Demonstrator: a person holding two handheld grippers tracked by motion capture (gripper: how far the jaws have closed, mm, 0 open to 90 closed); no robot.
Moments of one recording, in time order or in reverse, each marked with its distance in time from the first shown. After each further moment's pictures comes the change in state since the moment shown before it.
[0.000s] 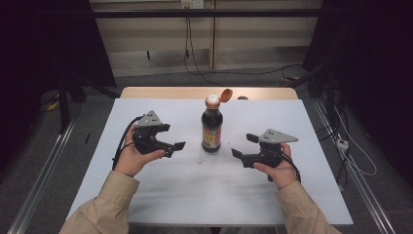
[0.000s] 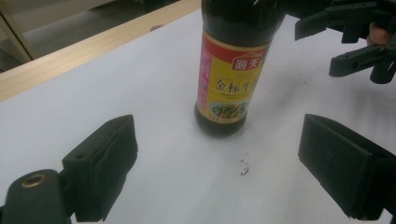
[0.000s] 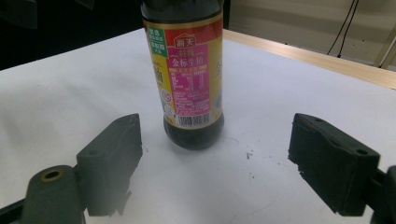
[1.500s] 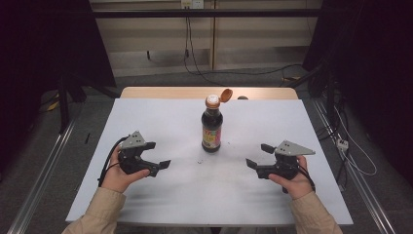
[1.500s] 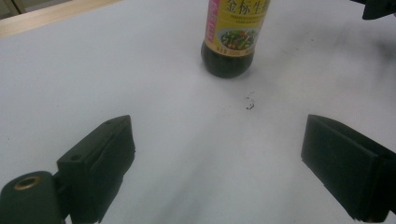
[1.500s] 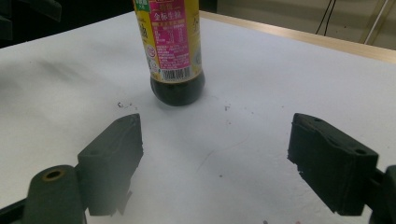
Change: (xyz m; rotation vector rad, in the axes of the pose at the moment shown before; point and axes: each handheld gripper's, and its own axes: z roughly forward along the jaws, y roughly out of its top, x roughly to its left) left arm 0.003 -0.063 -0.023 0.030 0.014 -0.025; right arm -0.008 -0.030 -0.040 0.030 -0.044 0.014
